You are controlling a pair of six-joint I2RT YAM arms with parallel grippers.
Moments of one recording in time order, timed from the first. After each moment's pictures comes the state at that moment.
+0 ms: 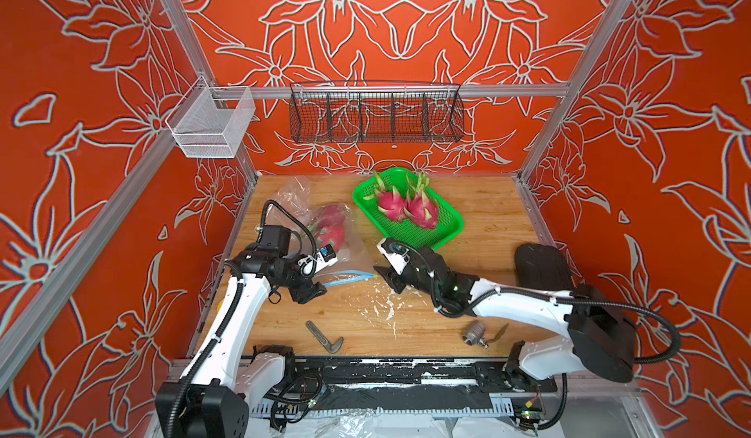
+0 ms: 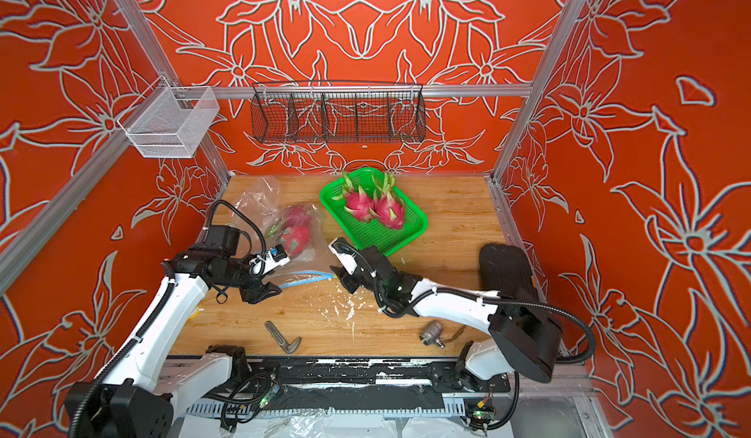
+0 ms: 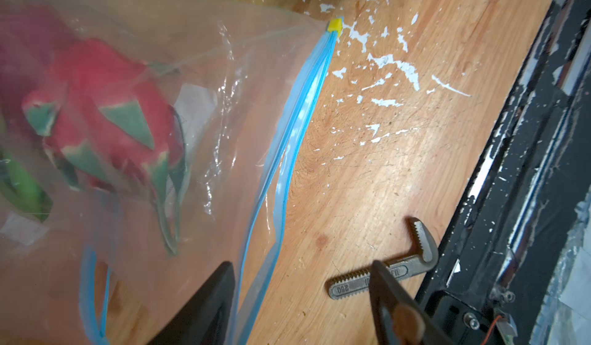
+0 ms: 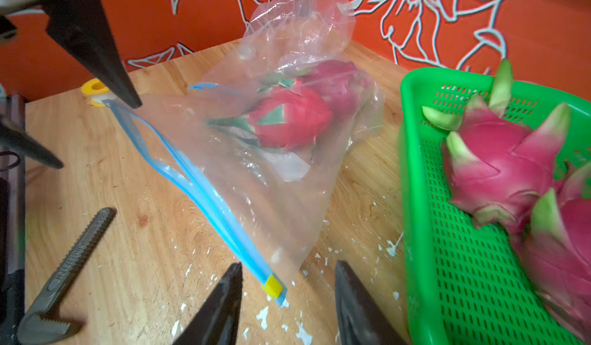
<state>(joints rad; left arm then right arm) -0.02 1.05 0.91 -1.09 0.42 0.91 1.02 1.38 0.73 0.25 0.14 0.04</state>
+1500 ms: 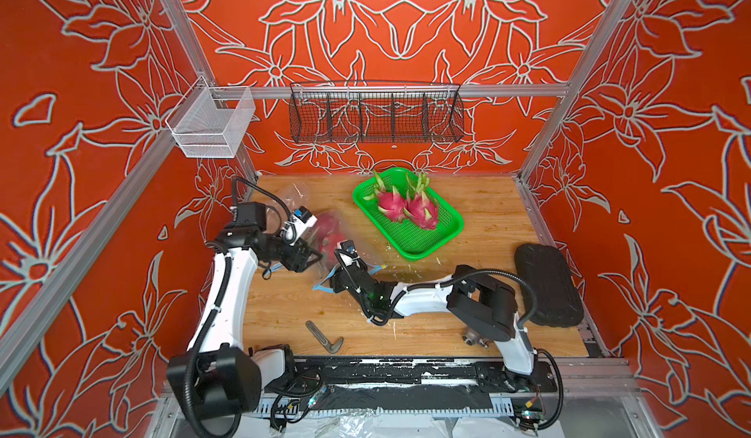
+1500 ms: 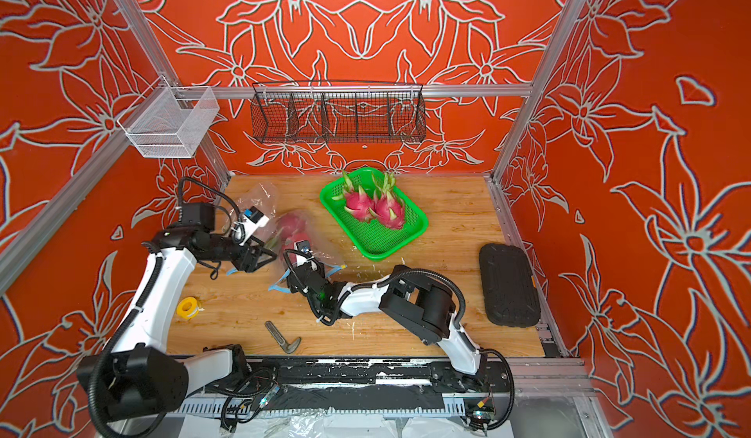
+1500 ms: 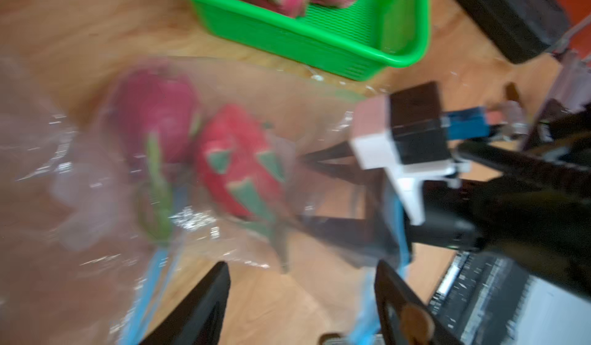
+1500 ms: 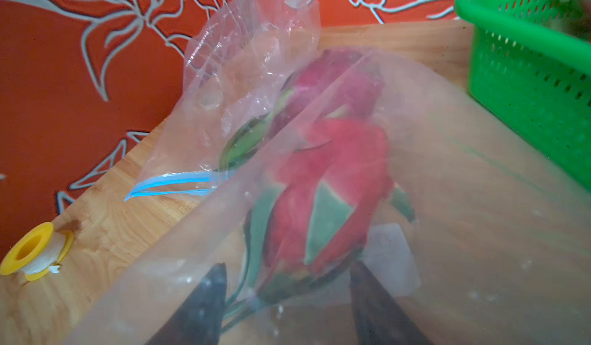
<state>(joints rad) 0.28 1.25 1.16 -1.04 0.65 0.69 1.16 2.10 1.24 0.44 0.51 0.54</state>
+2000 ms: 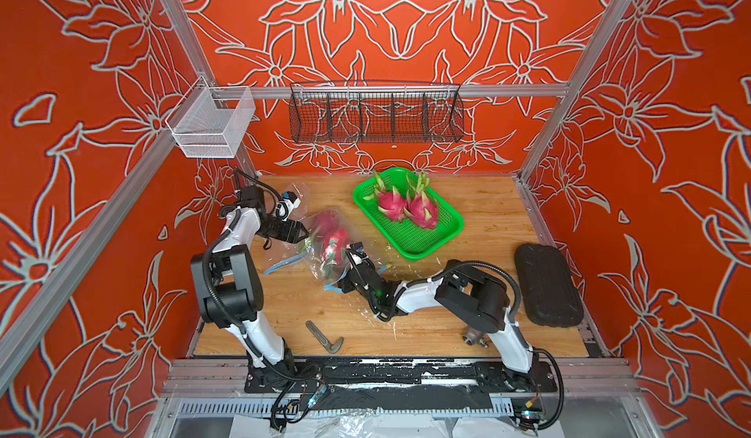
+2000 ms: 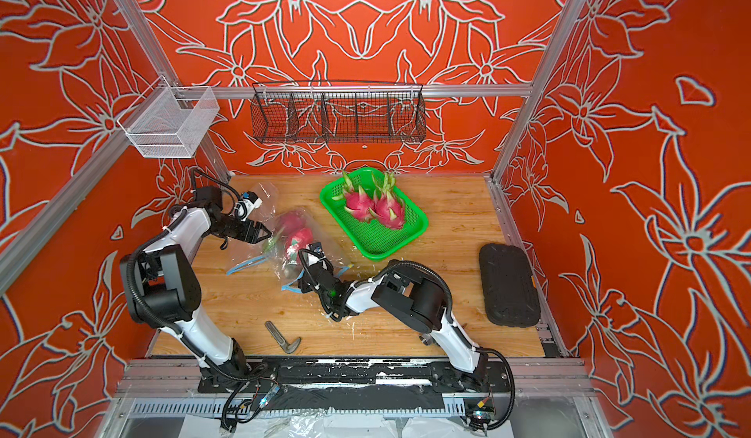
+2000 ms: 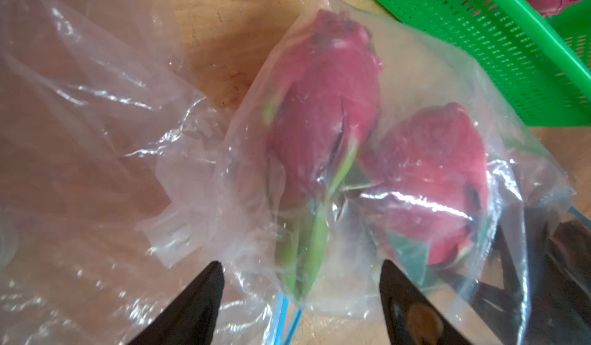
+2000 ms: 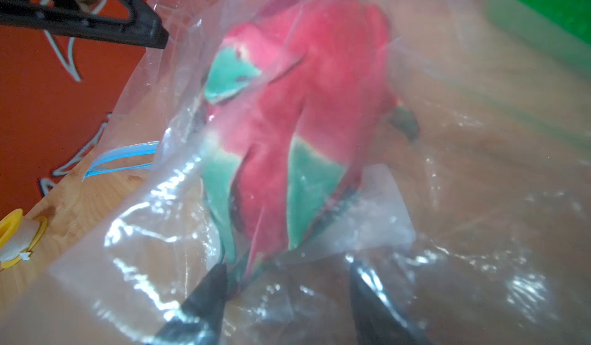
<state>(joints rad) 0.30 1.77 1.36 -0.82 0.55 0.54 1.10 2.16 1.15 0.60 0.36 0.59</state>
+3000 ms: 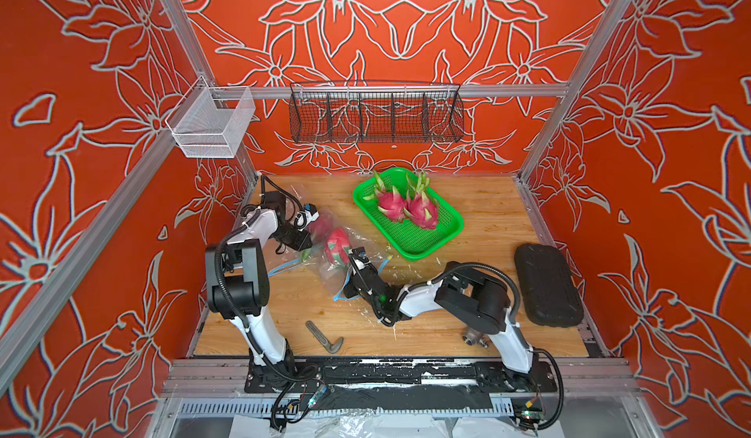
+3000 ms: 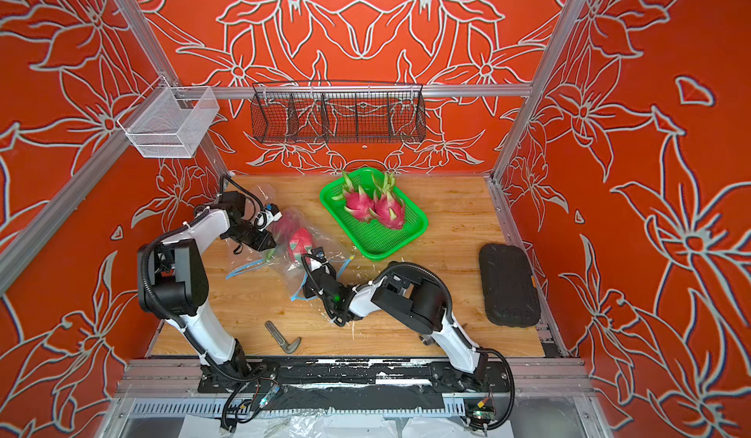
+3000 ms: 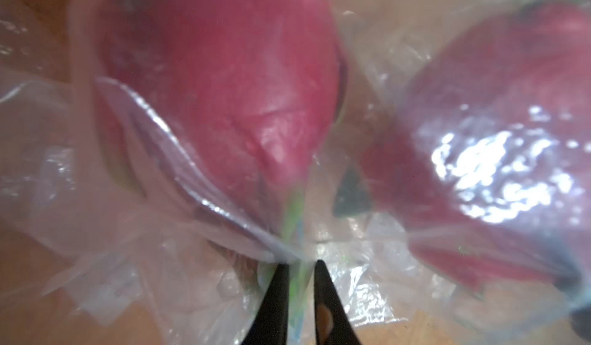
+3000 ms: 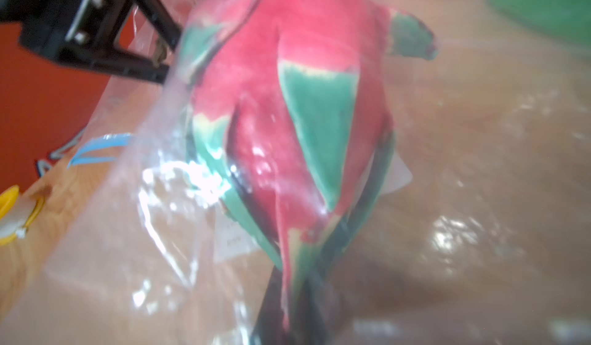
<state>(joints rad) 0.20 1.80 1.29 -0.82 0.37 0.63 1.11 2.12 1.05 0.63 0.36 0.56</state>
